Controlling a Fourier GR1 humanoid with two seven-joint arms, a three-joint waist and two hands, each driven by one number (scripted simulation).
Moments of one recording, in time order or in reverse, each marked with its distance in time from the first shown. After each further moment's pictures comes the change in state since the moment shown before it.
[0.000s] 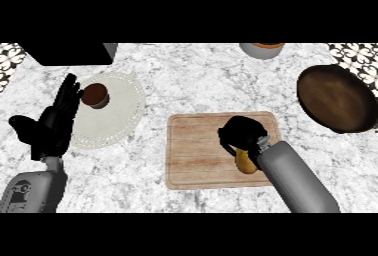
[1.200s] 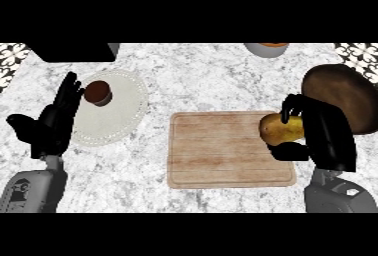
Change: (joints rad) left arm -0.010 -0.004 0.006 -0.004 0.002 -0.014 0.005; right arm 0.301 0.151 -0.381 -0.780 -0.266 -0.313 0.720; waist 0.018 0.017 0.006
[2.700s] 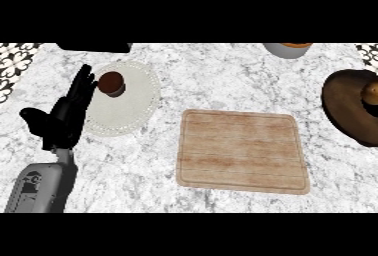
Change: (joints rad) left arm -0.052 -0.028 -0.036 -0.005 -0.013 -0.028 0.010; right arm -0.454 -0.570 -0.633 1.344 -0.249 -0.532 -0.631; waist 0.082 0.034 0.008
